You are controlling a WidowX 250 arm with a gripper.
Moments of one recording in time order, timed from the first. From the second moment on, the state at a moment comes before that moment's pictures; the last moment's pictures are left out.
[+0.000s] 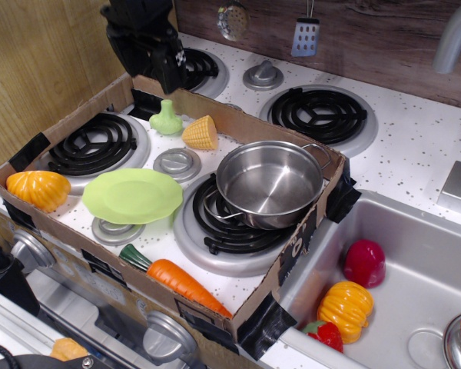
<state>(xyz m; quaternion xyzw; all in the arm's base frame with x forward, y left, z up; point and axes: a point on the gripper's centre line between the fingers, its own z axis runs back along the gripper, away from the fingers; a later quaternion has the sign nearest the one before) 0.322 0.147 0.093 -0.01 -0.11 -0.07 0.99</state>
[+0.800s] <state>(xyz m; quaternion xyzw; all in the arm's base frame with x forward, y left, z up) 0.337 0.158 0.050 -0.03 -0.11 -0.10 0.99</state>
